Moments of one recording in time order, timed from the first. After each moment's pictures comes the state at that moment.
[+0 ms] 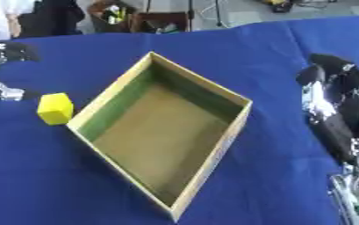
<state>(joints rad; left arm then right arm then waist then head) -0.95 0.67 -0.14 -1.19 -0.99 -0.44 -0.66 -0.29 -0.29 0.00 -1.99 0.13 -0.05 -0.25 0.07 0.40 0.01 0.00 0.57</state>
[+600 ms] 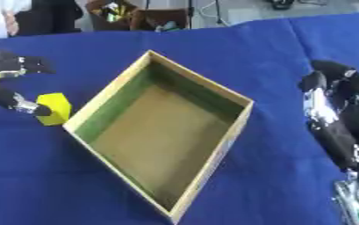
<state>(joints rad) -0.98 0.61 -0.14 -1.08 -1.04 -0.45 -0.66 -0.29 -0.29 0.00 -1.99 0.14 -0.04 -0.24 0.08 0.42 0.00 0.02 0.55</state>
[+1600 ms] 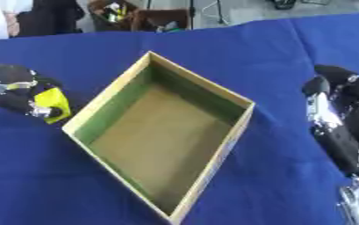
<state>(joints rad) -0.98 0.59 -0.16 -1.04 -1.04 -0.40 -0.70 -0.29 -0.29 0.00 -1.99 0.15 -0.04 -0.24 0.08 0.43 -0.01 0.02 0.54</state>
